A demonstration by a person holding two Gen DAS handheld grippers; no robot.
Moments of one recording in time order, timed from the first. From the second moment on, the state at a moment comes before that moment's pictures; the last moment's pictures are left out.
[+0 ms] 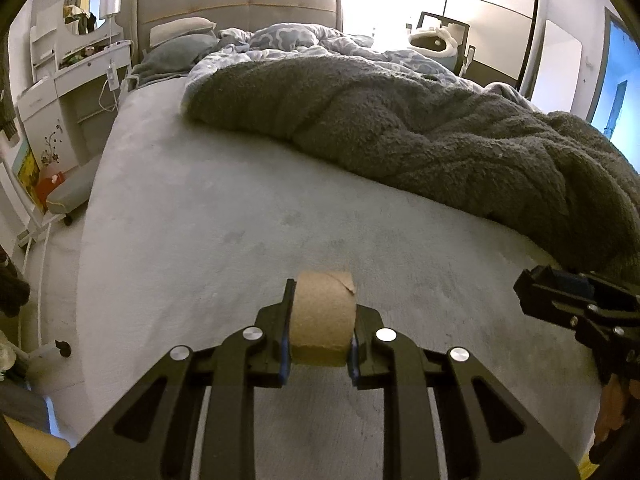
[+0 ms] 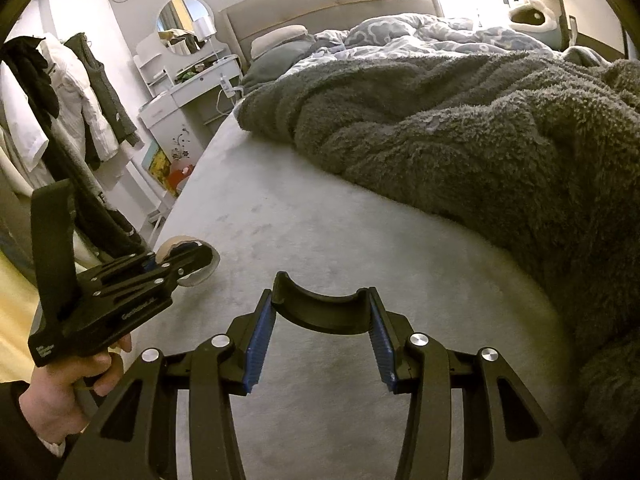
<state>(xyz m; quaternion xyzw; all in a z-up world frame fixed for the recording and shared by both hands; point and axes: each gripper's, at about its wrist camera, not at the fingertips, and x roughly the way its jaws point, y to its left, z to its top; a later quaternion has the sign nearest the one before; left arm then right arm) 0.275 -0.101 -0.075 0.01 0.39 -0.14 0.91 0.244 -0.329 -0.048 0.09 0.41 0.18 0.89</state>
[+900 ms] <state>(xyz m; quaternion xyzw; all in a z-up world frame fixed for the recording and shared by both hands) 0.221 -0.073 -0.059 0.02 0.38 -0.13 0.92 0.234 -0.304 -0.052 0.07 0.42 0.20 0.88</state>
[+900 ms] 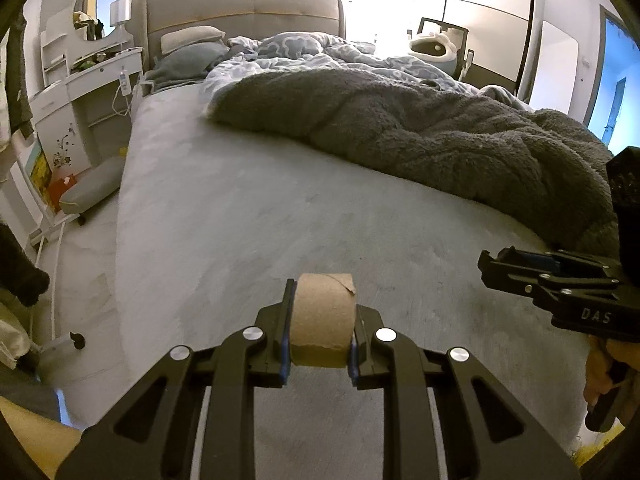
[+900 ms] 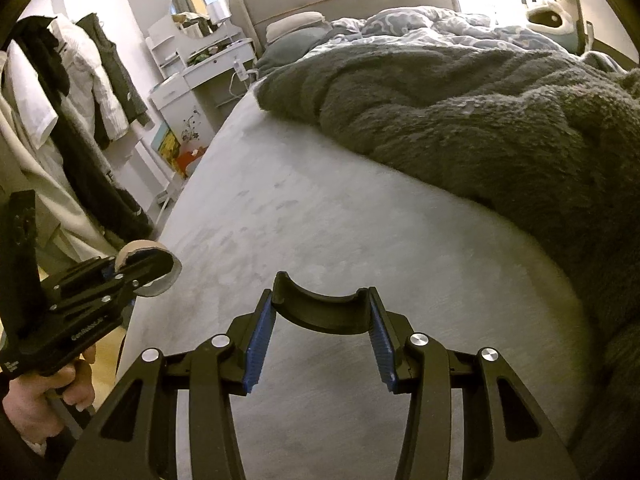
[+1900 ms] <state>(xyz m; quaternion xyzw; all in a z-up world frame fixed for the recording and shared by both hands) 0.146 0.017 -0.042 0.02 0.39 -0.07 0.92 0.186 -0.205 -0.023 0.01 0.42 0.26 0.87</state>
